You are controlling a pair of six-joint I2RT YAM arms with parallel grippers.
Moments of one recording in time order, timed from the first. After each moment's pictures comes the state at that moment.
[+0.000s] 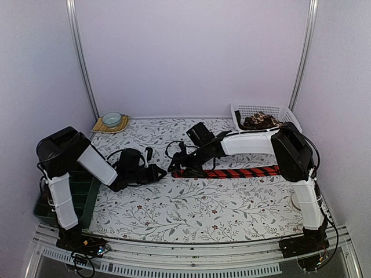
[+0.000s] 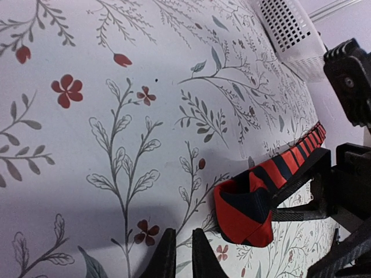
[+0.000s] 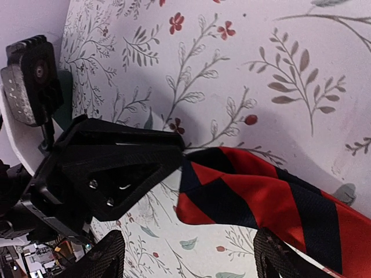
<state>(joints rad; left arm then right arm) -0.58 1.93 0.65 0.73 0.25 -0.72 0.82 2.26 1.69 -0.35 -0.46 0.74</state>
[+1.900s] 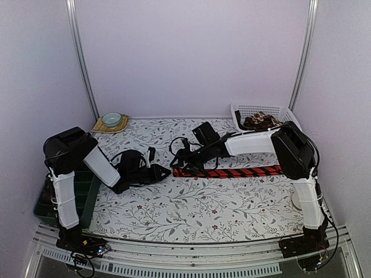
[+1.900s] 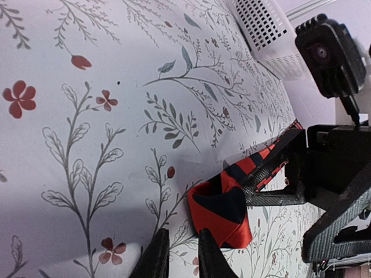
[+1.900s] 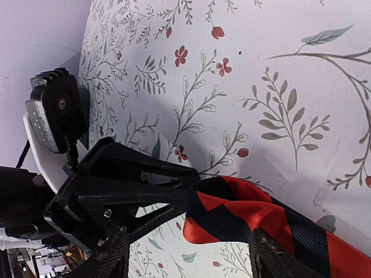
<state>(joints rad) -0.59 2.01 0.66 0.88 0.33 -0.76 0.78 2.25 1.63 -0.18 -0.52 0.78</state>
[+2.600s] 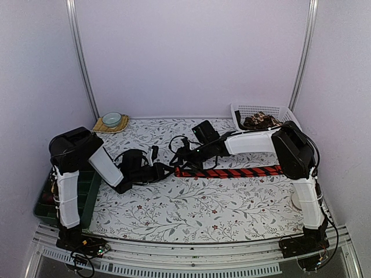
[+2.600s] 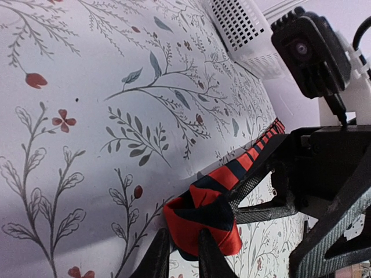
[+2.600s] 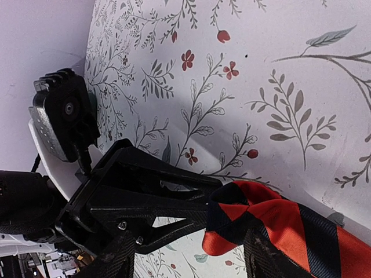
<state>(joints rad) -0.59 2.08 0.70 0.98 0.40 -0.78 0.78 2.25 1.65 -0.18 -0.53 0.84</state>
